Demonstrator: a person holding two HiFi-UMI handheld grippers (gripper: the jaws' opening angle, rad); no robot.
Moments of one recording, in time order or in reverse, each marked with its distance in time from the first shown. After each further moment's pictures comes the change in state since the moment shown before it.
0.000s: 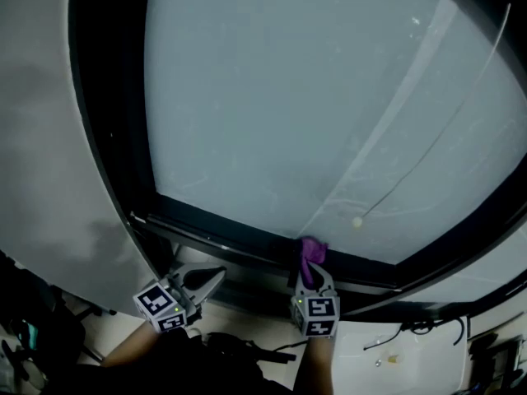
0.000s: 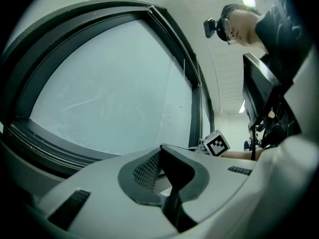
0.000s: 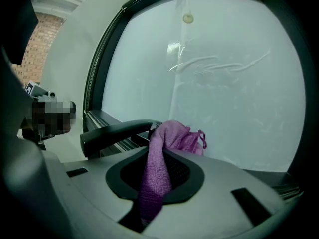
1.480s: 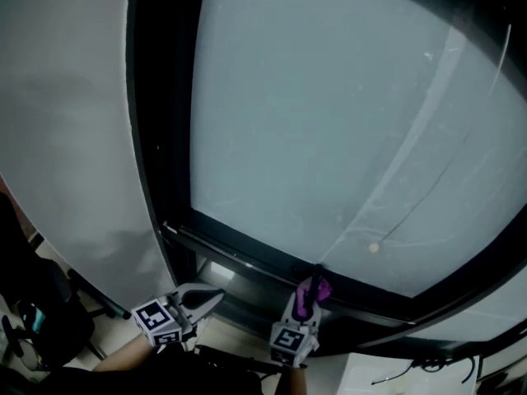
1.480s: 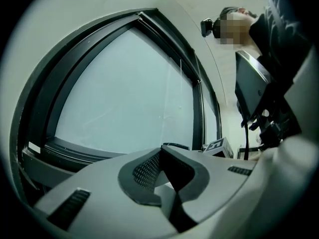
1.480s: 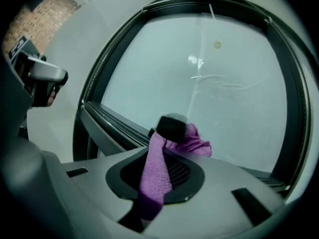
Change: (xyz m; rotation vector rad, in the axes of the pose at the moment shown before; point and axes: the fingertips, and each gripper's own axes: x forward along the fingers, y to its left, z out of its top) left arm -0.051 -0.005 0.005 0.077 0.028 0.116; right arm 0.003 0.046 -0.016 -0.127 -0.097 -0.188
